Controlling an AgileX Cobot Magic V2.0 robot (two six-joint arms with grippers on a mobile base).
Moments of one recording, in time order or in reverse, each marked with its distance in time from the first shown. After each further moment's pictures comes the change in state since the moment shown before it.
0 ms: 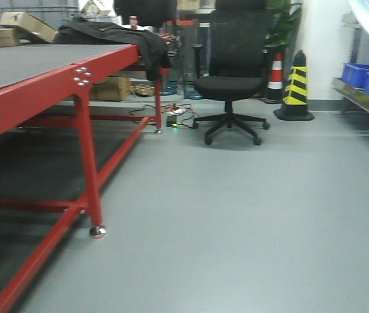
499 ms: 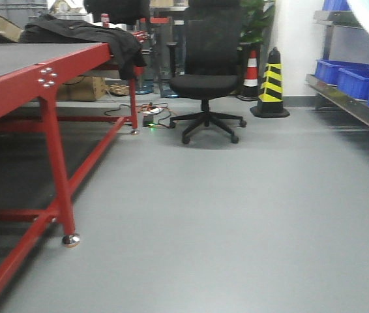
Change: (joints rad) left arm 0.000 0.000 0.000 0.000 0.000 0.000; right arm 0.000 0.000 0.000 0.000 0.000 0.000
